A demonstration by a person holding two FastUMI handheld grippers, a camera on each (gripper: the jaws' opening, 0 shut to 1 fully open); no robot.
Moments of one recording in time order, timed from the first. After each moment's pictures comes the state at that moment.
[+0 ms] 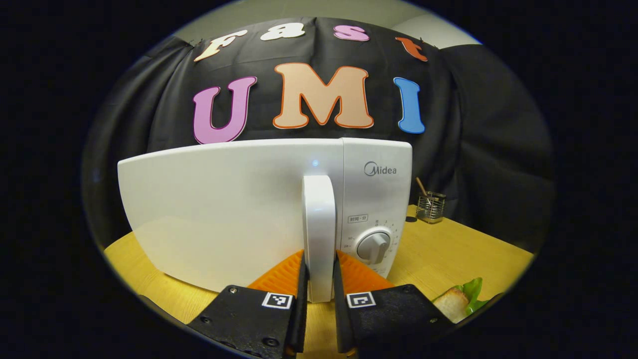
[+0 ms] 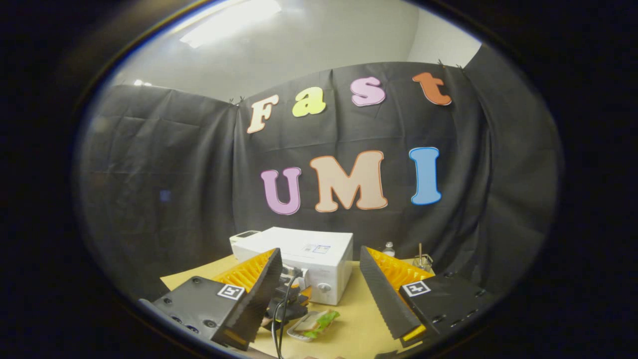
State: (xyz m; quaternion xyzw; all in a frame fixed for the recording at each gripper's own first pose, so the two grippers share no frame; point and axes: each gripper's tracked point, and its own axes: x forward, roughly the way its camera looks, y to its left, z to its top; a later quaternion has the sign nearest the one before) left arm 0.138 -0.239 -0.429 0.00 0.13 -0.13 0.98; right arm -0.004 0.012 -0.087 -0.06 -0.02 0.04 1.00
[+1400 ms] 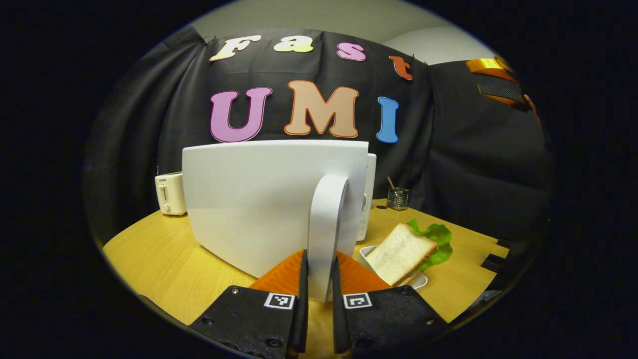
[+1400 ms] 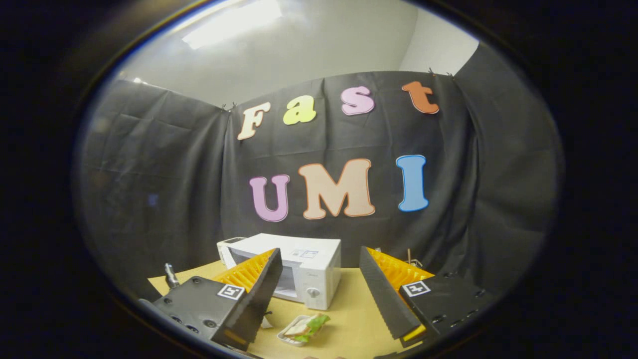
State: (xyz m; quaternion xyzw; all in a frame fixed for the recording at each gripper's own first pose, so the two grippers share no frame) left arm -0.032 -0.130 -0.408 -0.03 0.13 -0.19 0.97; right arm -0.007 -0.002 -0.091 -0.06 -0.05 0.00 1.00
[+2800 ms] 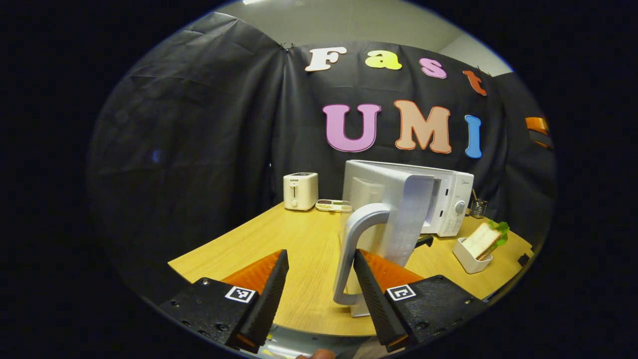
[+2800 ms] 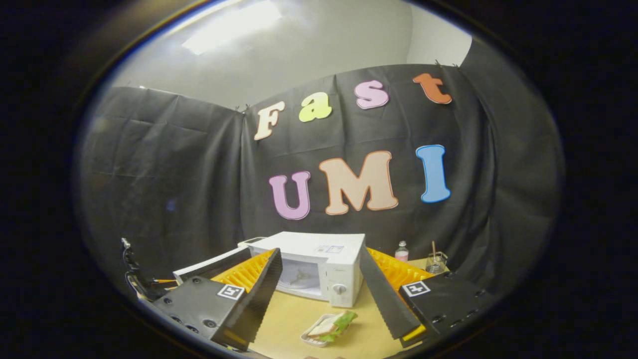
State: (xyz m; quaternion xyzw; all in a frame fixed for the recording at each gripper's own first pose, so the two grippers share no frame) left arm -0.121 0.133 -0.376 -0.04 0.13 0.07 0.99; right arm 0.002 0.037 -0.122 -0.04 -0.04 0.06 1.00
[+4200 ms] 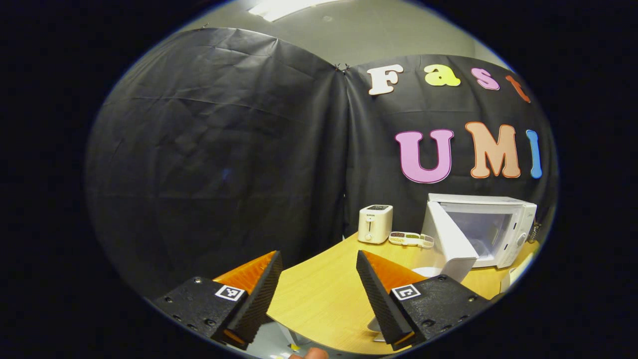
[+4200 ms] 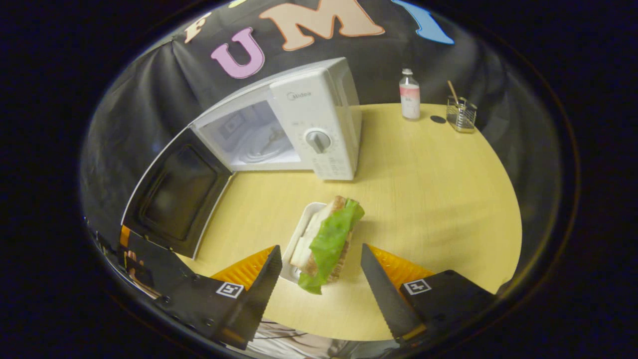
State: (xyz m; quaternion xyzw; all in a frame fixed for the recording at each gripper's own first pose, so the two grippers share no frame) left arm -0.116 0.216 -0.317 -0.01 0.06 0.27 0.96; right arm 0.078 -0.030 -0.409 0.06 0.44 0.01 0.90
